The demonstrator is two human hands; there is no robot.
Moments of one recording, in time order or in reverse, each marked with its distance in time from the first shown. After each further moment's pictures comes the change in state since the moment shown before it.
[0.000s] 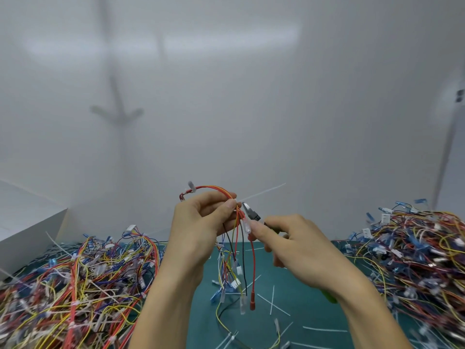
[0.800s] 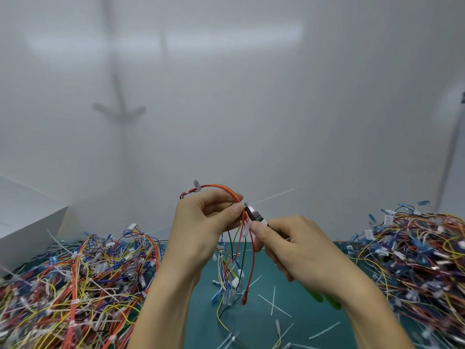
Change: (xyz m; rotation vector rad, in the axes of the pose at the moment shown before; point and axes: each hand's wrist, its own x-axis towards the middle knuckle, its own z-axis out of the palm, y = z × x) left_hand 0.000 0.004 -0.001 0.045 -0.071 0.095; right_hand 0.001 0.003 0.003 0.029 -0.047 -0.042
